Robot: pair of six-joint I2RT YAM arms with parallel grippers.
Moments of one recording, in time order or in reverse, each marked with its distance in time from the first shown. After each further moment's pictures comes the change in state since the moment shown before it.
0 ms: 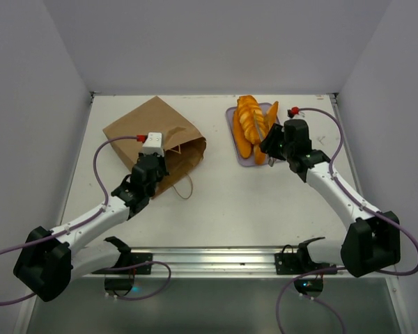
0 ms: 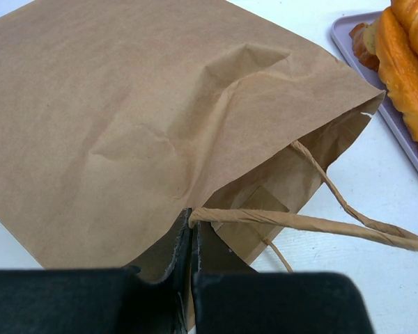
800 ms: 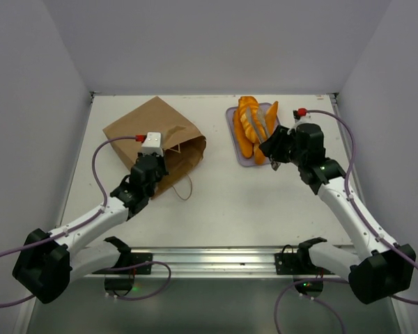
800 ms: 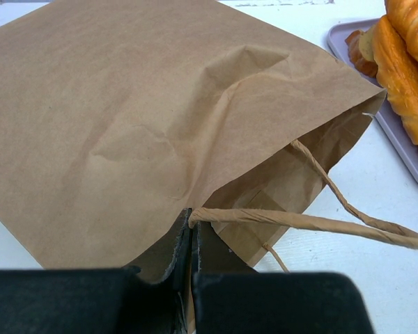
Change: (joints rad) left arm 0.000 -0.017 0.000 0.000 0.001 0.001; right arm 0.000 -0.188 -0.004 -0.078 -0.135 -0.025
